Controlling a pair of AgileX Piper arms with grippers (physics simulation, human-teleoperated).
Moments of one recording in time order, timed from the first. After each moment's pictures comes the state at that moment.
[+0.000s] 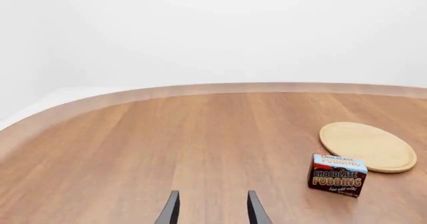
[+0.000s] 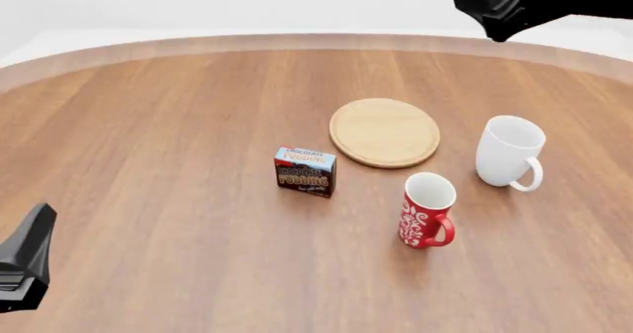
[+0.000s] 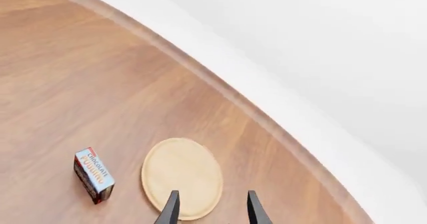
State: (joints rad) left arm 0.00 0.00 0.00 0.00 0.00; right arm 0.35 1.11 -1.15 0.37 -0.48
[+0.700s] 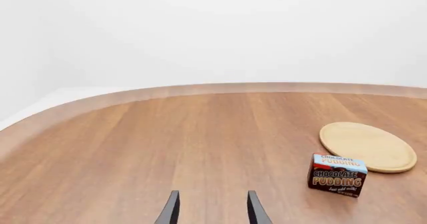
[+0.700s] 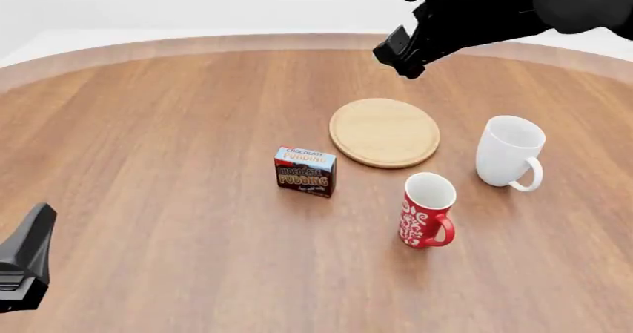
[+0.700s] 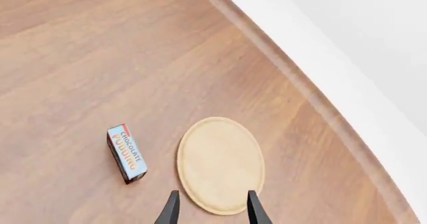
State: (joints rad) left arm 0.00 0.00 0.00 0.00 0.00; right arm 0.45 1.43 -1.31 0.49 -0.49
